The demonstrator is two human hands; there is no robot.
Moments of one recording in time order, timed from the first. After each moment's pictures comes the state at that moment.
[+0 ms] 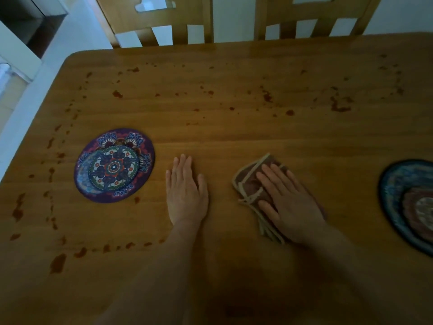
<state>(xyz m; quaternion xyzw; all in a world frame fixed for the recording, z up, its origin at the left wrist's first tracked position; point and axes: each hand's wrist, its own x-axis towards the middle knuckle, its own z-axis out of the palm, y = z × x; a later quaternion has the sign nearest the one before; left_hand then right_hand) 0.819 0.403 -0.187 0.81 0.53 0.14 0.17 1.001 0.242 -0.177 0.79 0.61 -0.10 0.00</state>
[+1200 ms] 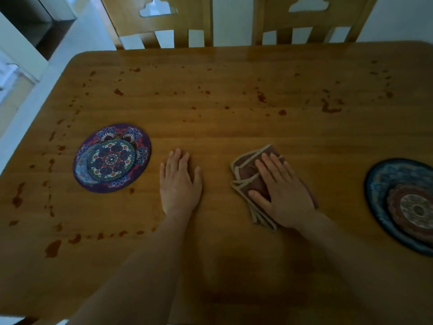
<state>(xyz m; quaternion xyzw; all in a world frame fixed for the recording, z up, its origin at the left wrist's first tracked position) 0.820 0.404 -0.189 0.82 0.54 0.13 0.12 1.015 0.246 -0.176 0.80 0.59 -0.08 -0.03</state>
